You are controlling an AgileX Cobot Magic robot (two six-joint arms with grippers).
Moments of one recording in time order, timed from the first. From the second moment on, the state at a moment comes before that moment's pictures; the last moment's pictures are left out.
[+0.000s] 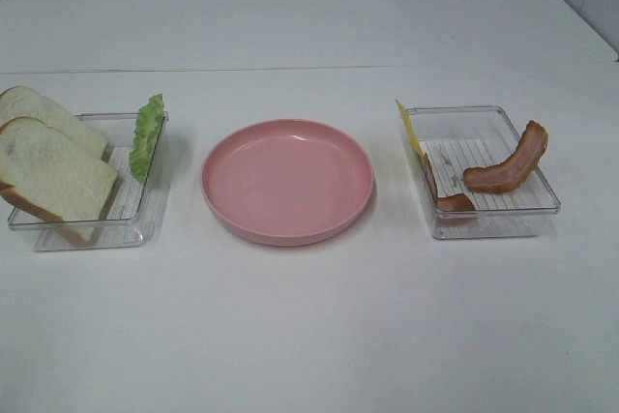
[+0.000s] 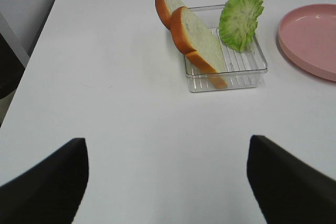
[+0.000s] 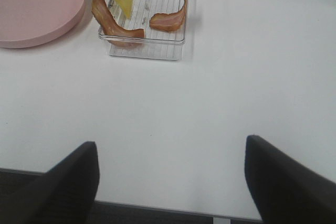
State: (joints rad) left arm 0.07 0.00 -0.52 -0.05 1.08 0.07; right arm 0.08 0.00 -0.45 0.00 1.10 -0.02
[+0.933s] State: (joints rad) left arm 0.07 0.01 -0.52 -0.05 1.09 0.07; right arm 0.08 0.00 -0.45 0.00 1.10 -0.02
